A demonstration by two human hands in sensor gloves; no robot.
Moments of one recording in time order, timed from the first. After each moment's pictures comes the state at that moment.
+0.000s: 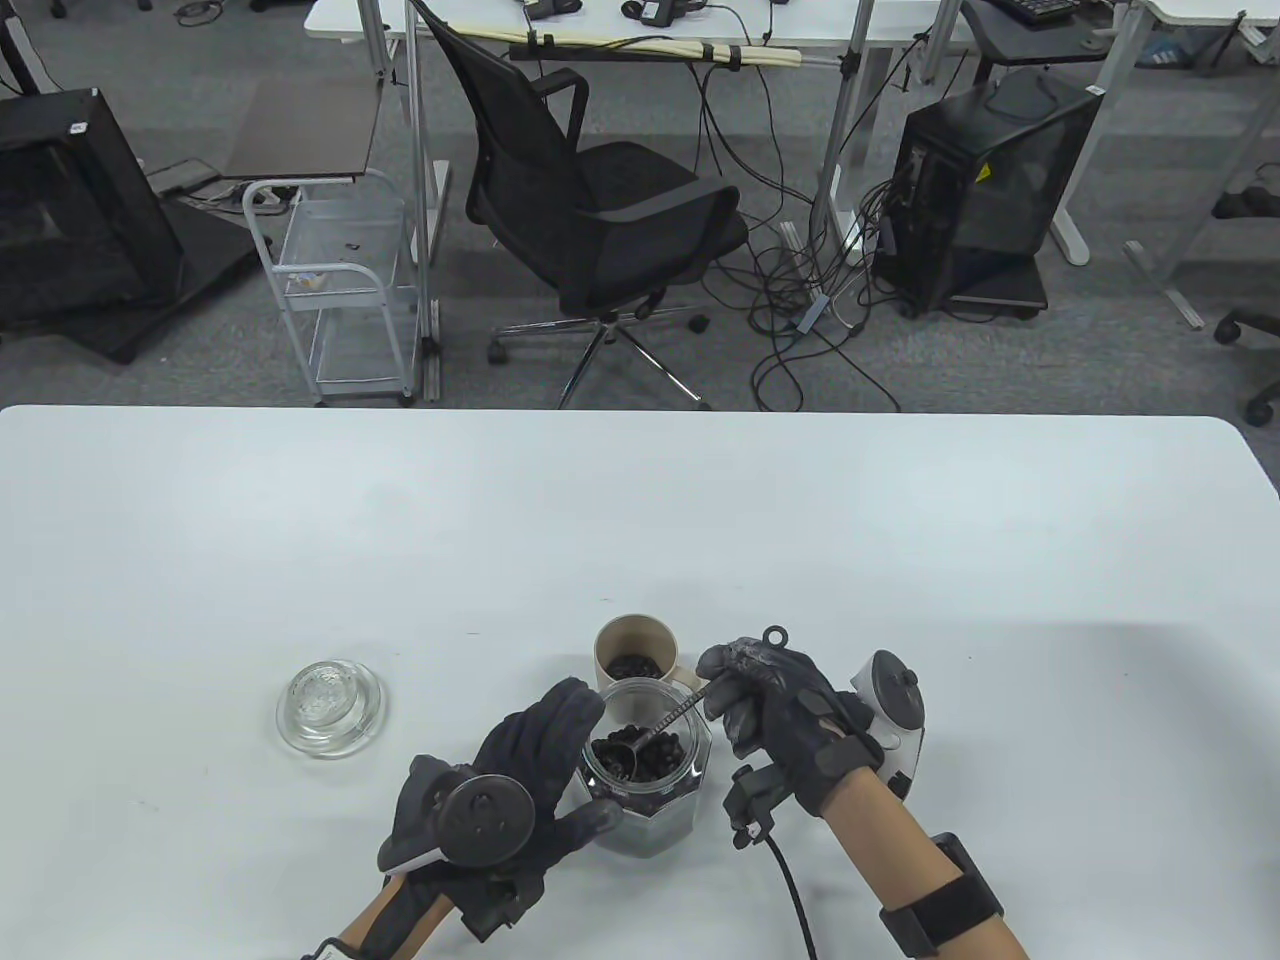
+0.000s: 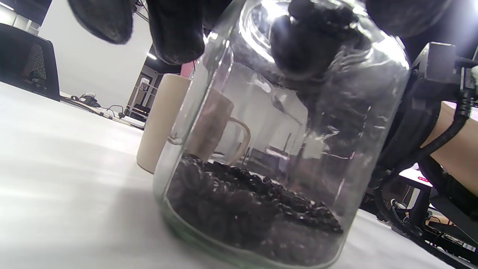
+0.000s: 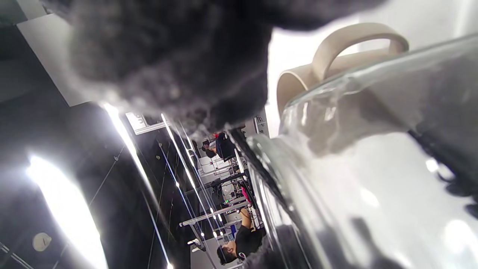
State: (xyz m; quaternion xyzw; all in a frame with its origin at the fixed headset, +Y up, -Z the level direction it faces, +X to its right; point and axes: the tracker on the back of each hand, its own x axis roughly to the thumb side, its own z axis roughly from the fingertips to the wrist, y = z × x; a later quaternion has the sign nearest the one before) left_hand -0.149 -0.722 -0.276 0.07 -0.30 0.21 0.93; right_hand 0.143 -0.743 -0.353 0.00 0.13 0.59 0.80
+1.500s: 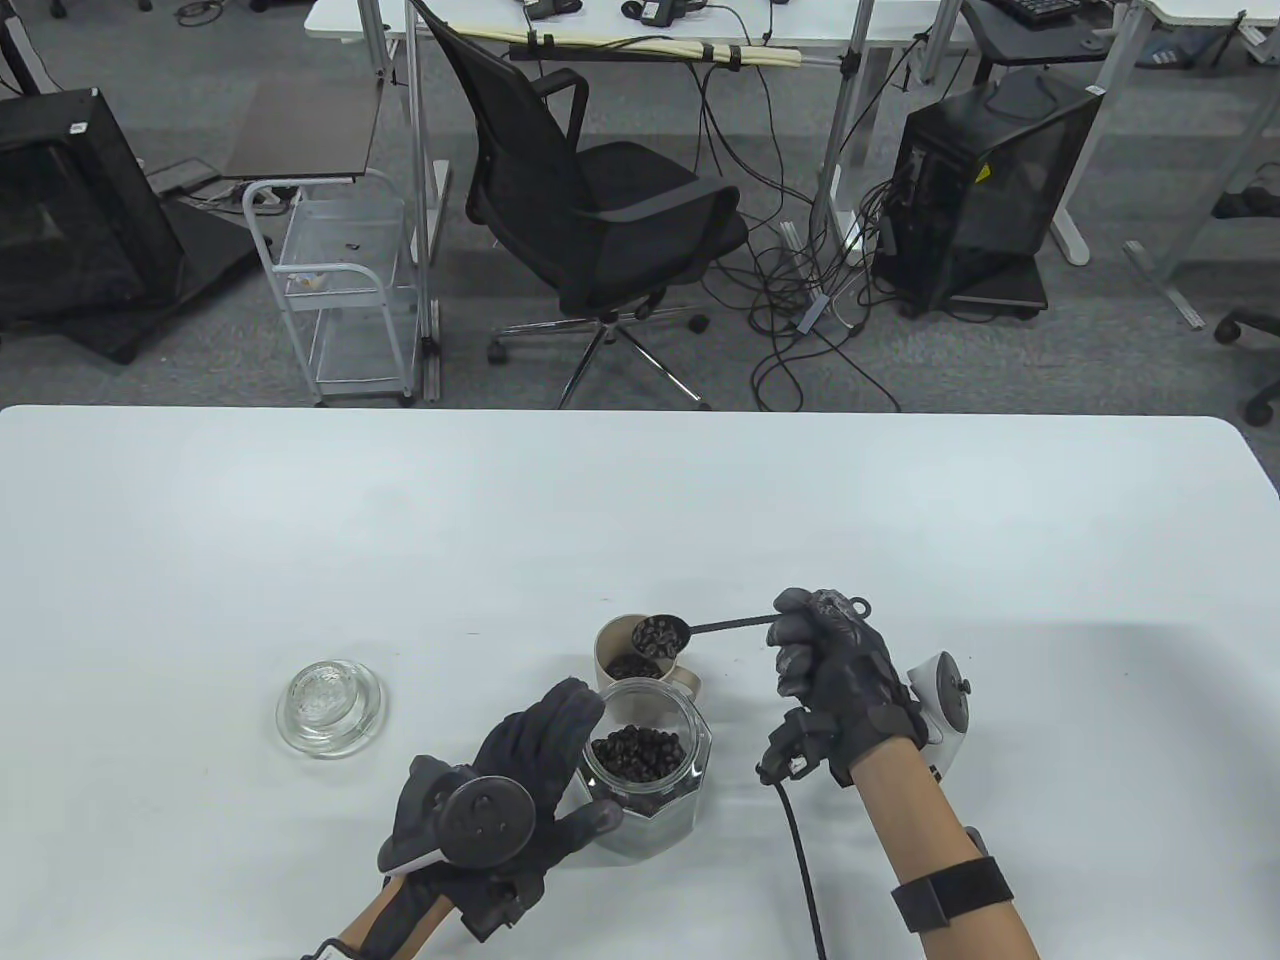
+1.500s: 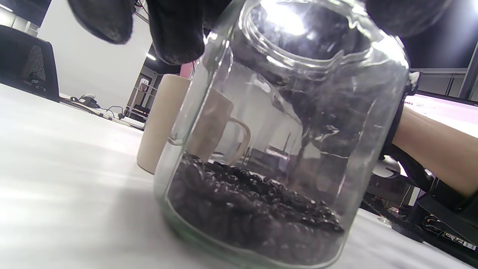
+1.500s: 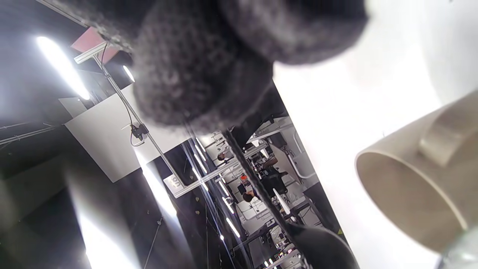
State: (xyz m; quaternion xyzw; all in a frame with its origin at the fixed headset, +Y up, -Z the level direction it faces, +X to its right) left_hand -0.149 -0.722 -0.276 0.07 -0.30 0.20 0.93; right_hand 0.187 -0.751 -0.373 -0.08 0.04 0.50 0.86
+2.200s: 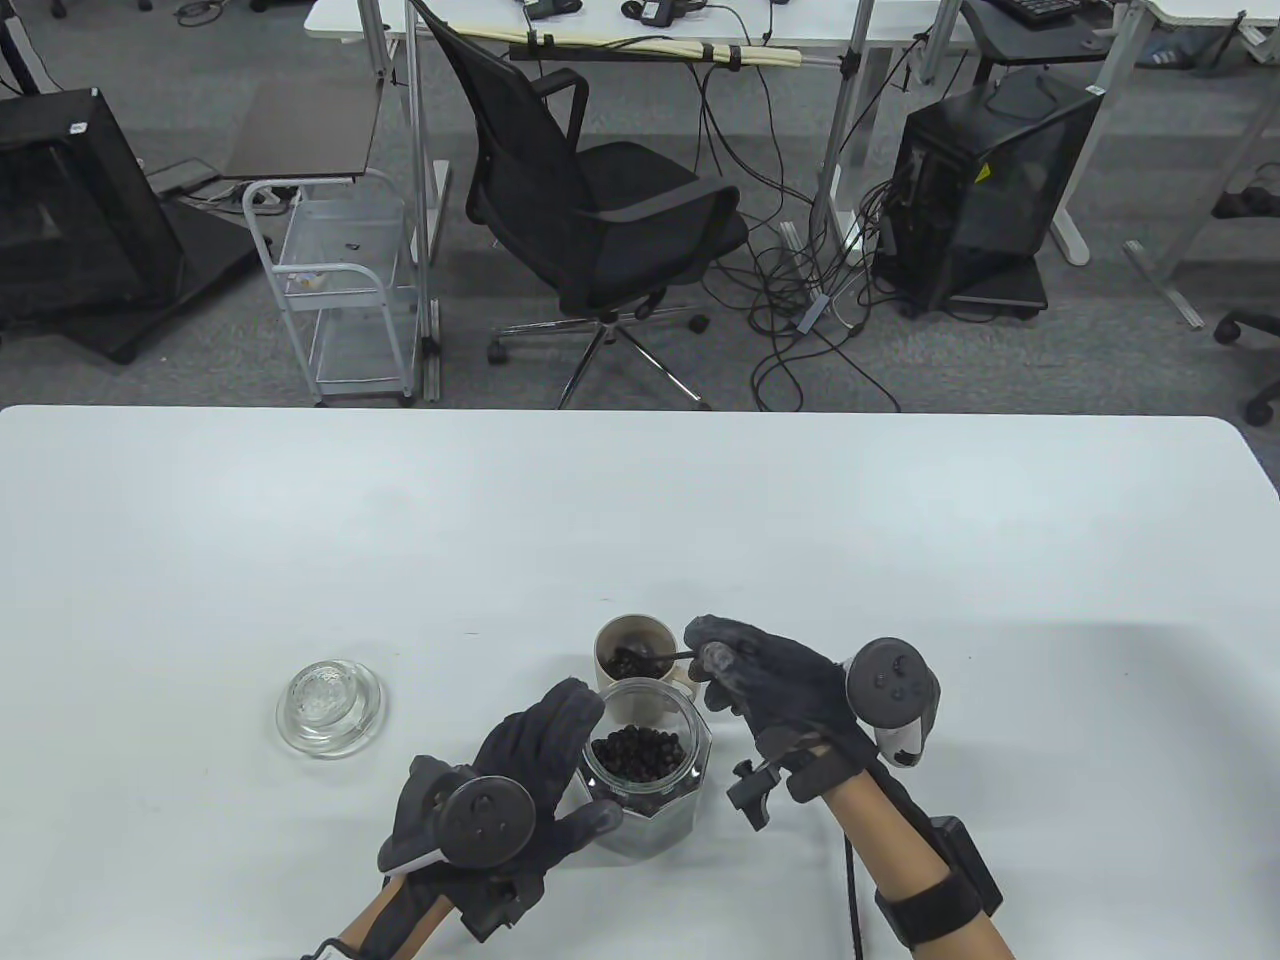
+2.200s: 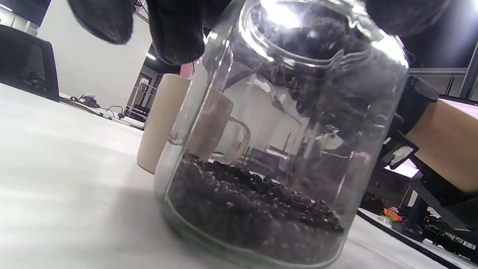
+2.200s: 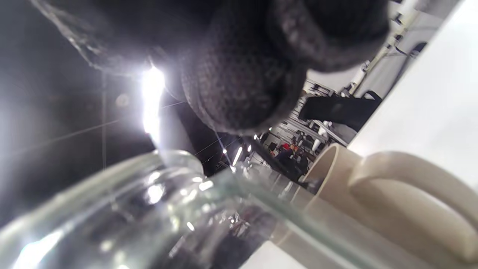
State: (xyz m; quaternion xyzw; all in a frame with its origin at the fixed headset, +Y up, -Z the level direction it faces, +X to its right) left_hand -0.149 -0.722 -0.276 0.07 -0.30 0.20 0.93; right_hand 0.141 -0.696 -0.359 0.24 -0.12 0.80 0.54
